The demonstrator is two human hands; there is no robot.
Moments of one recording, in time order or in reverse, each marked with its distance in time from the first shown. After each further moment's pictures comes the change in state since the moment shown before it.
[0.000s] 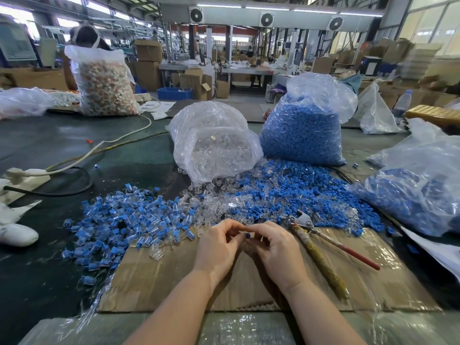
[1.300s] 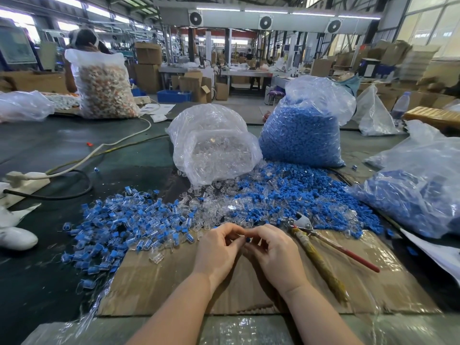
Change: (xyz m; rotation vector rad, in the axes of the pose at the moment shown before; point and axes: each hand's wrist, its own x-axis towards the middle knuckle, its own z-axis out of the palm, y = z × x) left_hand 0.001 0.000 0.000 -0.020 -0.006 0.009; right_hand 0.001 -0.001 0.001 -0.052 -0.022 0.000
